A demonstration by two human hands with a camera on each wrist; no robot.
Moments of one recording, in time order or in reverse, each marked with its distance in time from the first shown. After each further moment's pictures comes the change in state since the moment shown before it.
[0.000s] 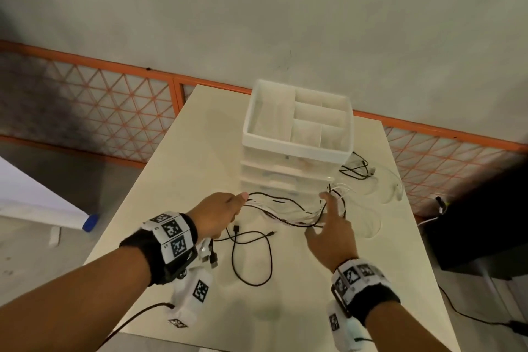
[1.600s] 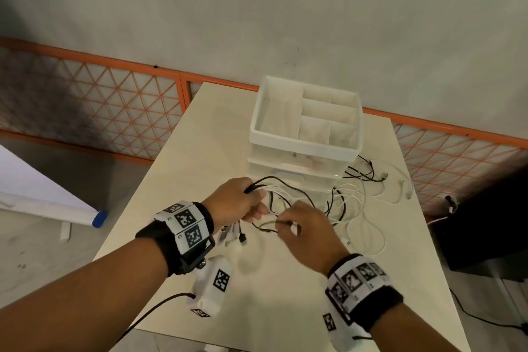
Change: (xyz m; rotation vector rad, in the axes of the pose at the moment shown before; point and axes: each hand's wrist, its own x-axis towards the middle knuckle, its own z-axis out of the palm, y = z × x) left_hand -0.002 0.020 0.003 -0.235 -0.053 0.134; right_hand -0.011 -0.046 0.010 0.103 -0.135 -0.468
